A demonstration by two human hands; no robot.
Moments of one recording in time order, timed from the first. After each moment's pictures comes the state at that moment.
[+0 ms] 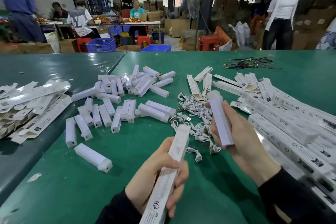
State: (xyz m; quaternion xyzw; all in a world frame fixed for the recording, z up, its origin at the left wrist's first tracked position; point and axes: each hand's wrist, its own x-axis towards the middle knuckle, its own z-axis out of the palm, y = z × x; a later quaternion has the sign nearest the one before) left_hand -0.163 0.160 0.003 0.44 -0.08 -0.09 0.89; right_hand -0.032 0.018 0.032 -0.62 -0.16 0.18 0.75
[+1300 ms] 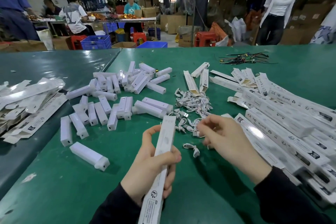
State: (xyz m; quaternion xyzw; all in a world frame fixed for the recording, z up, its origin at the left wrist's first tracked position) left_hand -0.161 0.159 -0.001 0.56 0.07 0.06 0.83; right_hand -0.032 0.018 0.014 -0.81 -0.25 0.08 0.52
